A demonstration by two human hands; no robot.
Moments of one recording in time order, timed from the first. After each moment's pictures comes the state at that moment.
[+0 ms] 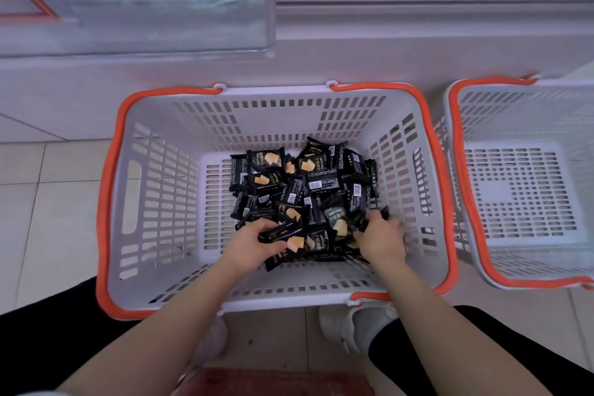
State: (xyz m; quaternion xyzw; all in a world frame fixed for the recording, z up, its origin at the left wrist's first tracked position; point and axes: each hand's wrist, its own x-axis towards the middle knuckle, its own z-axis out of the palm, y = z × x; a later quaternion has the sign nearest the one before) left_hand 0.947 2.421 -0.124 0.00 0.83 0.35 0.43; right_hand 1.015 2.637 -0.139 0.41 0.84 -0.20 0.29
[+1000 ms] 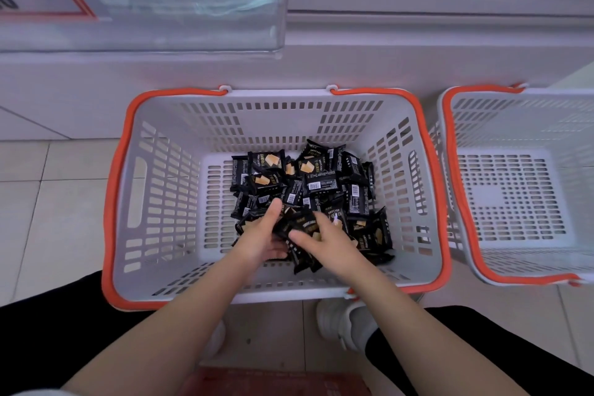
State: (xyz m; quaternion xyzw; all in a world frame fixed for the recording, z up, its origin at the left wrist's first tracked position) left_hand 0.952 2.439 -0.102 -0.18 0.64 0.57 0.48; right_hand 1.011 2.579 -0.101 0.21 0.77 -0.53 0.27
